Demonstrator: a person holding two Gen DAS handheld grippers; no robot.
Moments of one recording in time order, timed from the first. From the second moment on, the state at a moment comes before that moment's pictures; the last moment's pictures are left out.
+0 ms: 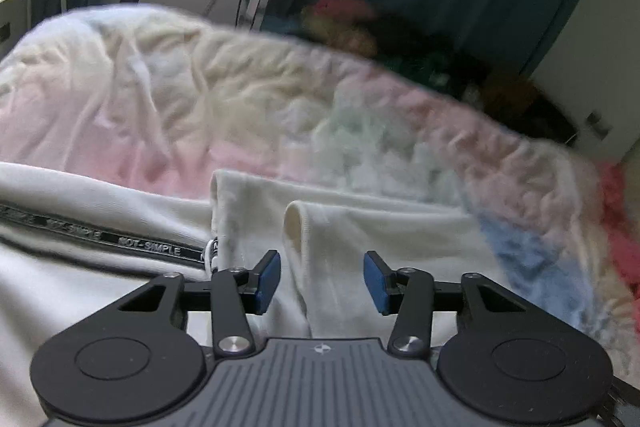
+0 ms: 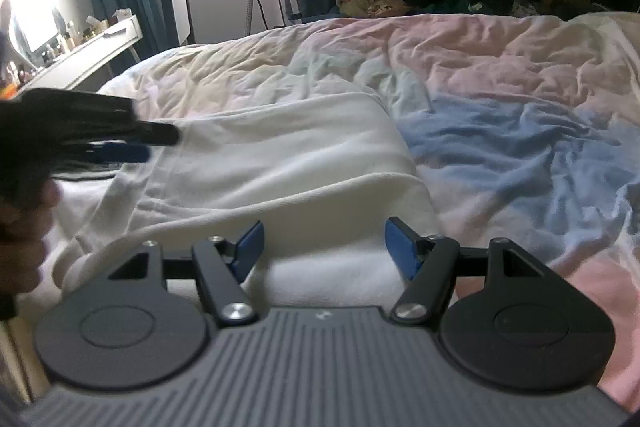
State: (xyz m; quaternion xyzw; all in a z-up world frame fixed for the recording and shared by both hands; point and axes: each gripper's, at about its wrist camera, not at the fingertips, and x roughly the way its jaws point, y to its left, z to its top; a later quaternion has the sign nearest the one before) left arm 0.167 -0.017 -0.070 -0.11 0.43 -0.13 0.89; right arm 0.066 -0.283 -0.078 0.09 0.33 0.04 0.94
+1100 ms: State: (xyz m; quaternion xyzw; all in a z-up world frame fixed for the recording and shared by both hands) left arm -0.044 0.298 -0.004 -0.31 0.37 0.13 0.86; right arm 0.064 -0.292 -0.078 0.11 0.34 0.05 0.93
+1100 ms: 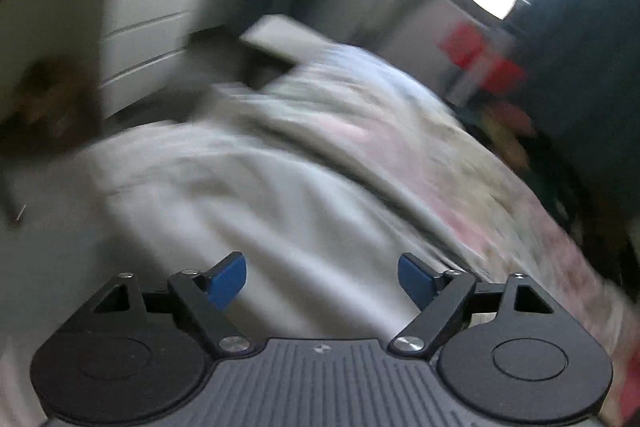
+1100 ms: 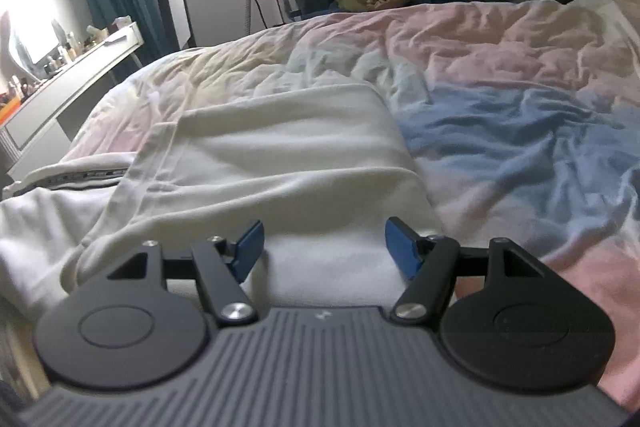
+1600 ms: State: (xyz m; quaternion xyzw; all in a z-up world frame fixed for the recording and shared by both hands) left arm -0.027 0.382 -0.091 -0.54 0.26 0.20 0.77; right arm 0.052 -0.290 -0.077 0.12 0.33 0.05 0.93
